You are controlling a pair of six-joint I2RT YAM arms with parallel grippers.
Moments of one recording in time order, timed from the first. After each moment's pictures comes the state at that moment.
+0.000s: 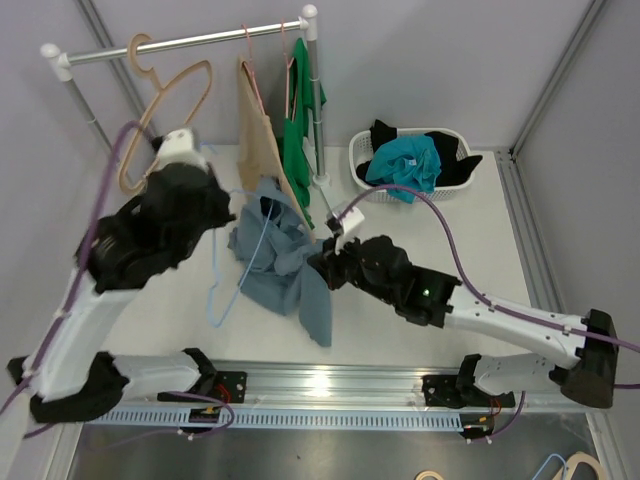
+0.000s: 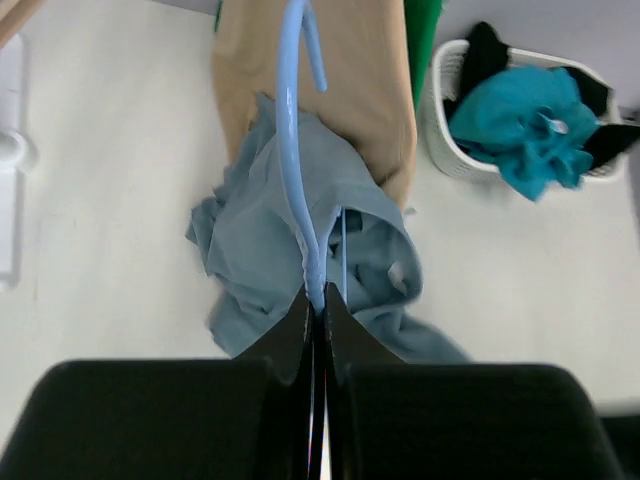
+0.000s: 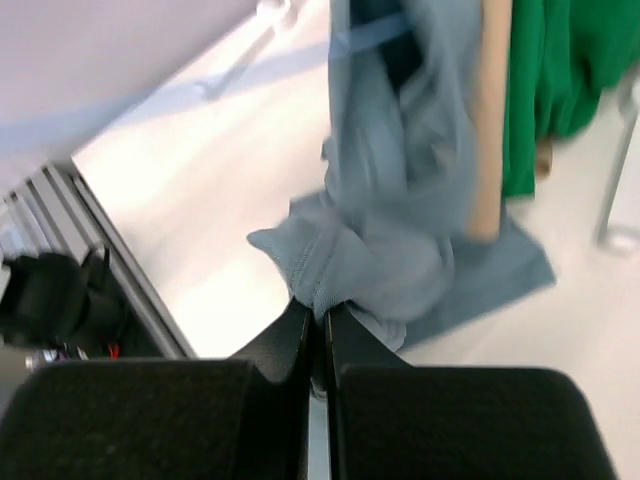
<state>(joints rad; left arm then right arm) -0.77 1.21 1.84 -1.15 -0.68 -0.59 1.15 1.16 0.97 -0.08 0.25 0.29</state>
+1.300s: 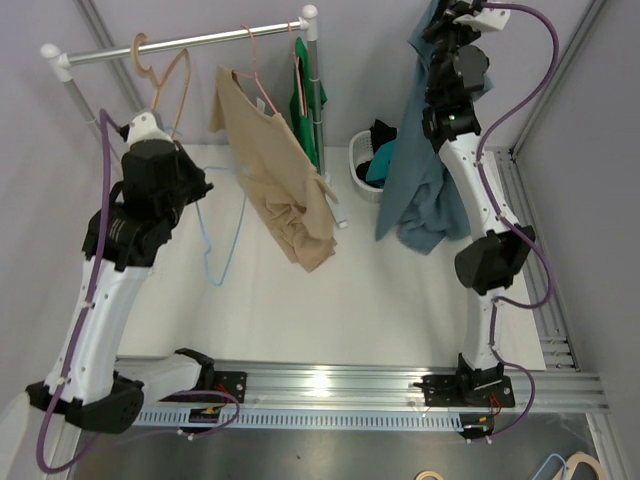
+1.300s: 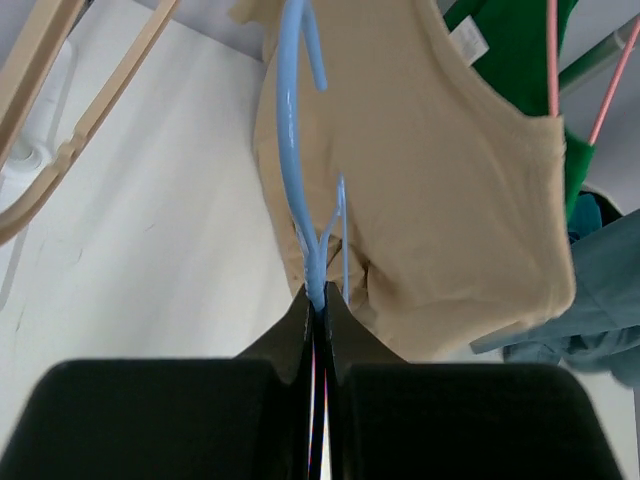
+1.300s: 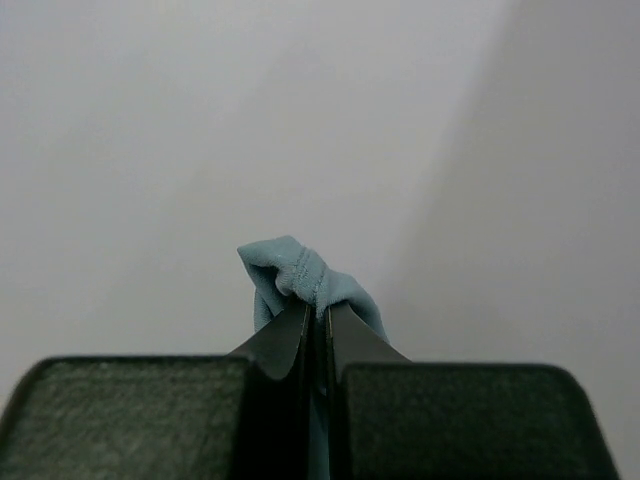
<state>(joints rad) -0.34 1.11 1.61 -0.89 -0.41 -0.54 0.30 2.06 2.33 0.39 0.40 0.13</state>
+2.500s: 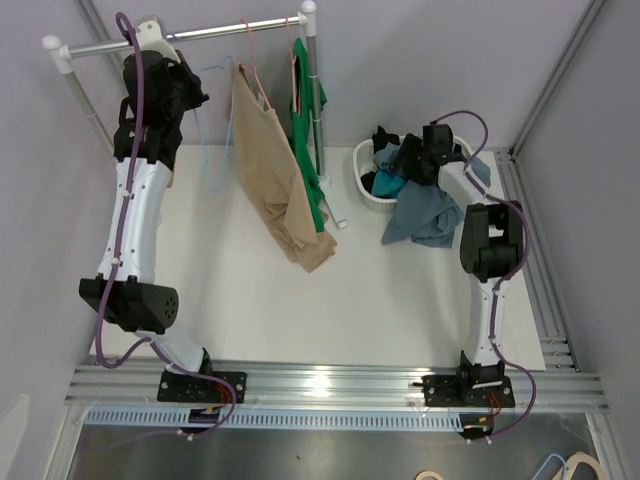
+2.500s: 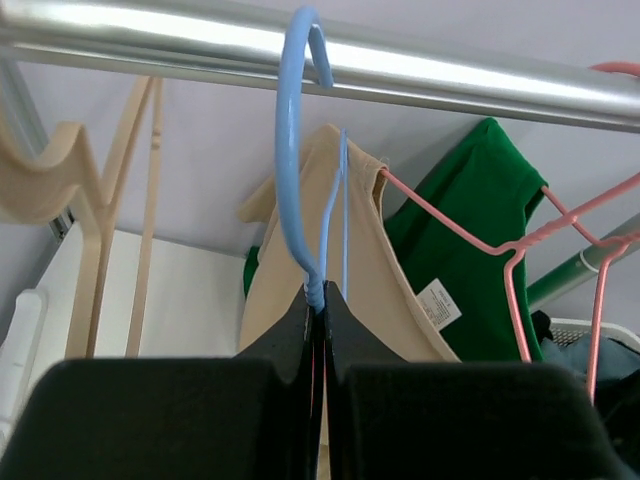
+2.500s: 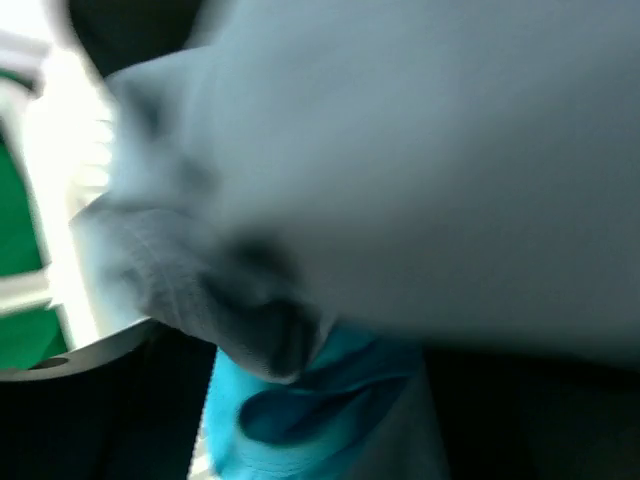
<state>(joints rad) -0.07 1.67 2.05 -0.48 -0.12 -0.30 0.13 2.26 1.86 -0.30 -0.07 0.57</state>
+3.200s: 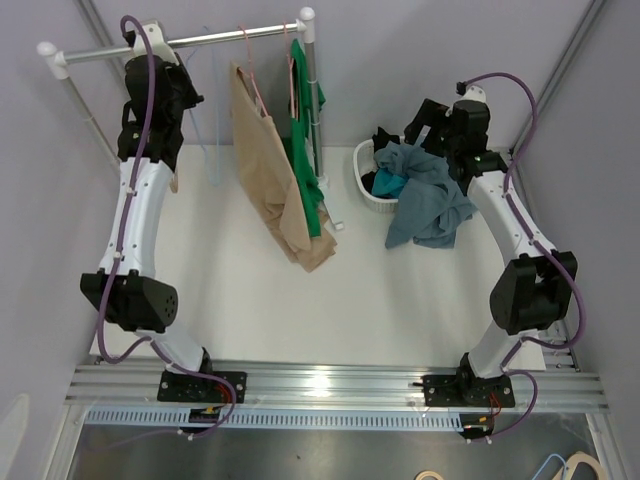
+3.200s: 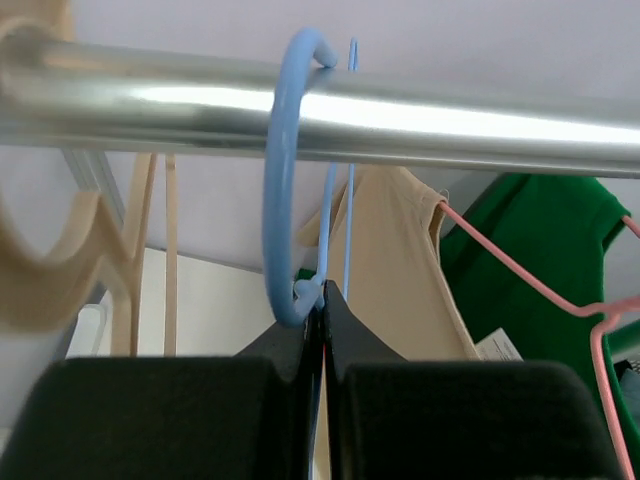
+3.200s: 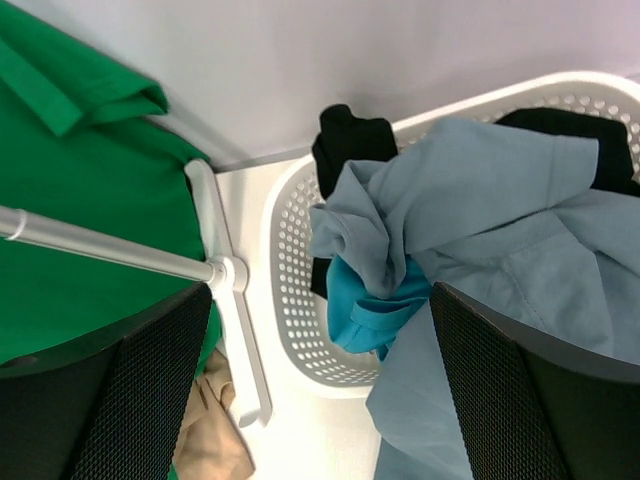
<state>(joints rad) -0.05 1.70 2.00 -0.37 -0.16 -0.19 0.17 1.71 1.64 -0.24 0.02 0.41</state>
